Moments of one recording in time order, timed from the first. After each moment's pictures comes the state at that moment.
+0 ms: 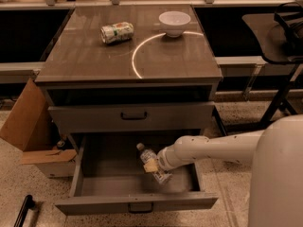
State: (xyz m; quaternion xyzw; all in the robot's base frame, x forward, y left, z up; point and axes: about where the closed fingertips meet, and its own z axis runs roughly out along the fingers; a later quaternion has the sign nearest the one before) arm 0.556 -0.019 0.435 -0.25 0.93 0.22 0.19
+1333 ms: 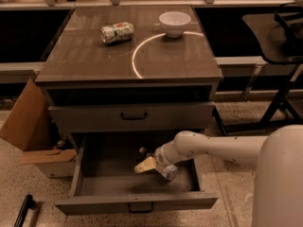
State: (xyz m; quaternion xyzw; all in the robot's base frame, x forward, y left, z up) arm 0.571 -0.004 0.422 -0.28 0.91 0.26 0.18
